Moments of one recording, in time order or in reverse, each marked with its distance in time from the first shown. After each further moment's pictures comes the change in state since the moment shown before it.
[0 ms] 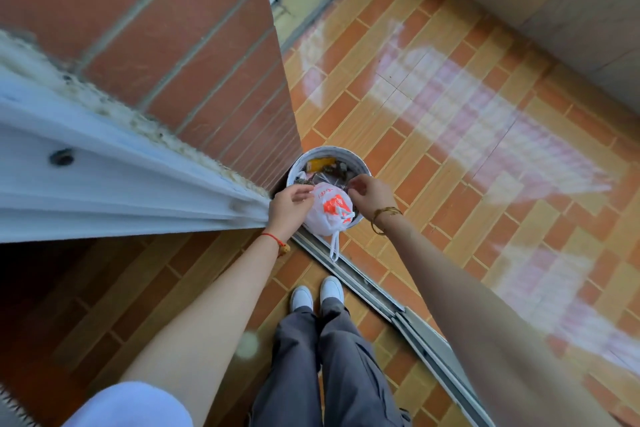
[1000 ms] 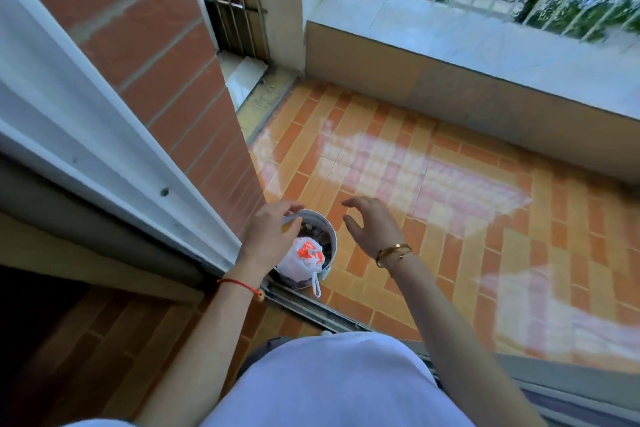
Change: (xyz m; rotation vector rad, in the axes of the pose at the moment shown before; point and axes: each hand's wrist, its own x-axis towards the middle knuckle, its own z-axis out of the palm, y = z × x) left_hand -0.202 0.141 -0.068 0.507 -0.012 0.721; right_hand -0.246 -0.065 -0.117 -0.144 0.427 -0.200
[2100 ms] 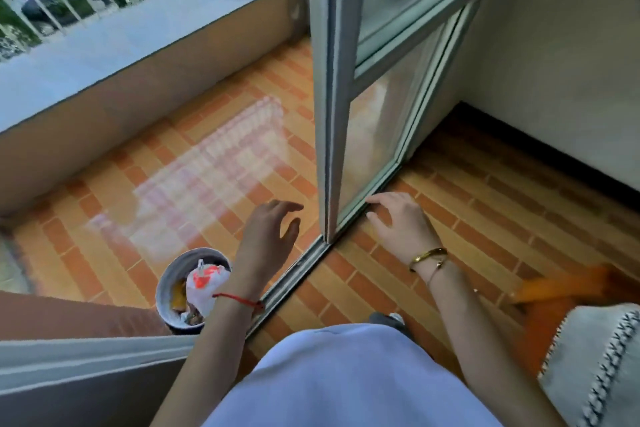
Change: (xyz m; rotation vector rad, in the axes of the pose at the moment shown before) left_hand -0.174 0.084 0.053 0.111 -0.702 1.085; right_hand -0.414 -0.096 0.052 0.129 0.736 1.045
